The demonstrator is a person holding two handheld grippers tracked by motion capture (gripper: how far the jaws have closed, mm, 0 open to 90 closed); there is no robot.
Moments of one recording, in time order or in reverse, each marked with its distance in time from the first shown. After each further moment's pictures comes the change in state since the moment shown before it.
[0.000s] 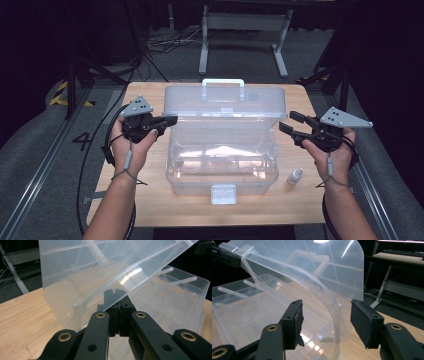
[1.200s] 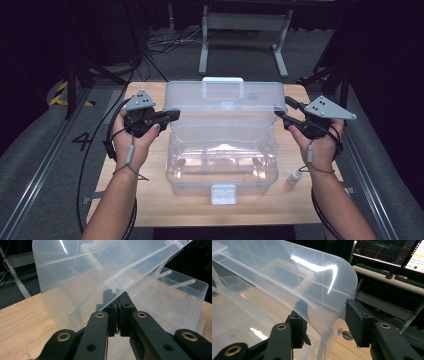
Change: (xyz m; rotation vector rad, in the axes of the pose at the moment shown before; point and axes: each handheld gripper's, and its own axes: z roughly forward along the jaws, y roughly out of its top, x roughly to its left) left arm 0.000 0.013 0.002 -0.011 -0.001 0.008; right arm 0.009 0.023 0.029 -0.027 -0.192 -0.131
